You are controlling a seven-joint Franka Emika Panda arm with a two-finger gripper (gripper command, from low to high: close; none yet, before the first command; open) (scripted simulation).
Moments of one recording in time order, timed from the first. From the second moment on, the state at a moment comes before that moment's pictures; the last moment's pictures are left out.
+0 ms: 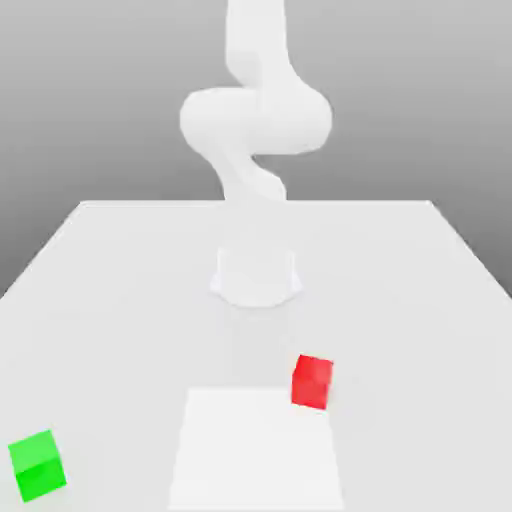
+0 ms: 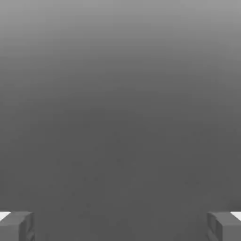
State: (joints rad) arm 0.00 -0.74 0.02 -2.37 0.01 2.35 0.84
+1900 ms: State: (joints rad) arm -0.16 0.11 -0.09 -2.55 0.13 2.64 0.59
